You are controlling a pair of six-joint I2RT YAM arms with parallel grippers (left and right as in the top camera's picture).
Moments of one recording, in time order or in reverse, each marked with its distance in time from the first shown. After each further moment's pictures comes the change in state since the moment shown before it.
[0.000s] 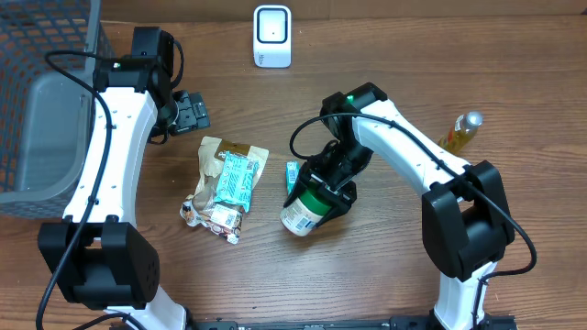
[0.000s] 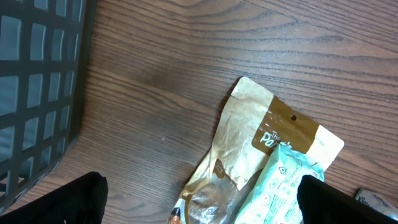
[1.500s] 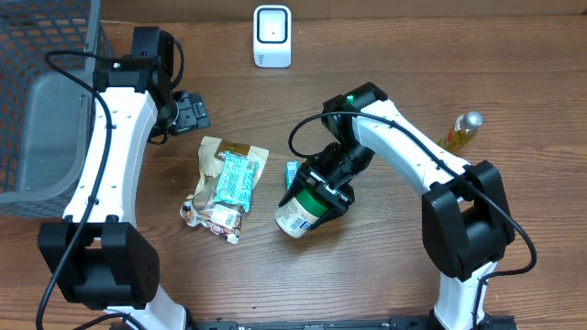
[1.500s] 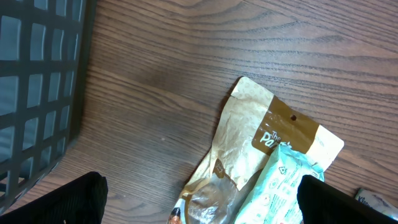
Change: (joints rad) left arm 0.000 0.000 0.000 0.000 0.000 0.000; right arm -0.001 0.000 0.000 -0.038 -0.105 0.000
